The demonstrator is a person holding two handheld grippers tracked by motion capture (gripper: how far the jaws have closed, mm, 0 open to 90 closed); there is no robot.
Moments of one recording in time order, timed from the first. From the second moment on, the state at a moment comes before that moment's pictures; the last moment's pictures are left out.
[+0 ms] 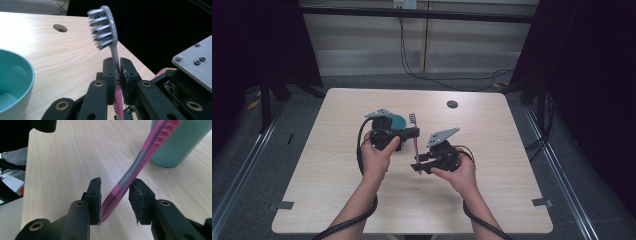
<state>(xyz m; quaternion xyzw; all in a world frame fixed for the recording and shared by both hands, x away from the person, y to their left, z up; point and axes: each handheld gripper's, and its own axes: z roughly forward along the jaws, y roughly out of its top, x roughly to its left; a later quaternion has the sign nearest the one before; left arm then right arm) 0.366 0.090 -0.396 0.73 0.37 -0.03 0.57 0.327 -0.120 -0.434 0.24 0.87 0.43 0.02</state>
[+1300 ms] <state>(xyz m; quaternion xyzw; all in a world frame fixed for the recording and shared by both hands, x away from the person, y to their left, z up) 0.369 0.127 -0.364 0.74 0.37 0.01 0.56 0.321 -0.207 -0.491 0.39 0.85 0.35 0.11</state>
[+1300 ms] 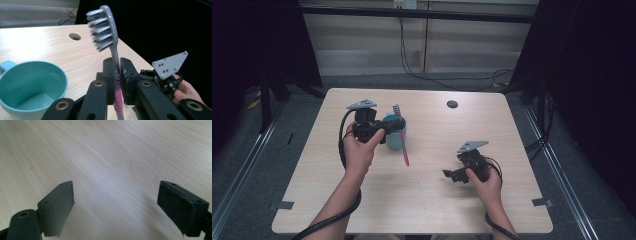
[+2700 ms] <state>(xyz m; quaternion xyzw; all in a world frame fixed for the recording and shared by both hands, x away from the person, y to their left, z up) 0.385 0.142 -0.332 0.74 0.37 0.05 0.56 0.314 -0.204 -0.513 0.38 0.84 0.36 0.15</state>
